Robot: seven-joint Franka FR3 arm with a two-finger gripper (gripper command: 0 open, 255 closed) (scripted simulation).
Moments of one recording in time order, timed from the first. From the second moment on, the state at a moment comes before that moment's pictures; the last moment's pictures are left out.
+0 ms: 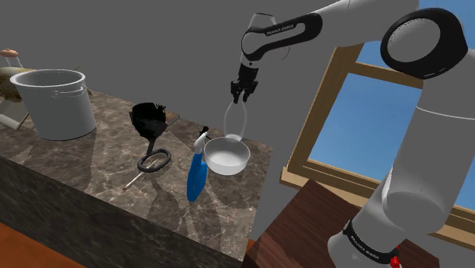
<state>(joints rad) -0.06 0.22 -0.09 -1.77 0.03 2.11 -0.02</state>
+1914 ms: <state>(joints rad) -0.02 0.10 -0.07 -1.54 0.00 1.75 0.05</state>
